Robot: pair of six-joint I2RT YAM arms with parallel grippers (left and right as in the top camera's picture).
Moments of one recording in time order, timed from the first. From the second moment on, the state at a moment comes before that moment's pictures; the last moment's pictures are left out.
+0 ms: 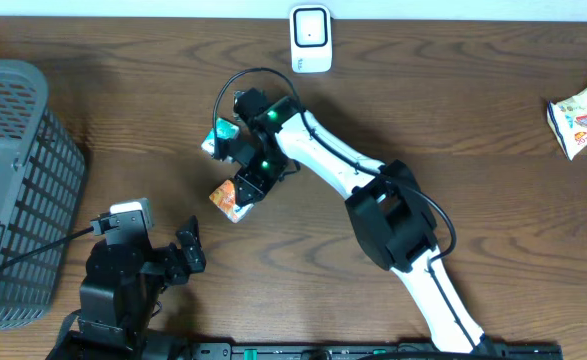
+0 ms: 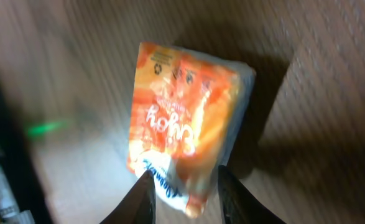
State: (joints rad) left arm -0.24 0.45 0.75 -0.91 -0.14 -0.36; right arm 0.70 2.46 2.06 -1.11 -0.62 -0.27
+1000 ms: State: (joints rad) left arm -0.24 0.45 0.75 -0.91 -0.14 -0.36; right arm 0.69 2.46 1.99 -0.94 -0.70 -0.06
